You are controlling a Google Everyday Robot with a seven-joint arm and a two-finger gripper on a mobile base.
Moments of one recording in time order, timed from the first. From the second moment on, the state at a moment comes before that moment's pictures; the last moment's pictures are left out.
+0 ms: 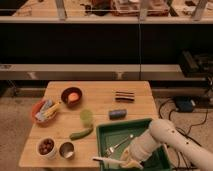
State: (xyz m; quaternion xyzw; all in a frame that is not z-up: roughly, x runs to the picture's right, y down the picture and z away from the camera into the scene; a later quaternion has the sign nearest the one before) arm 0.078 0.346 0.676 -0.45 -0.33 0.06 0.83
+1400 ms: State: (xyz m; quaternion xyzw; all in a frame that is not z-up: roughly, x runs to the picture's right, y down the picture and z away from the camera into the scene) arm 0.107 0.267 0.740 -0.40 -0.33 0.05 0.85
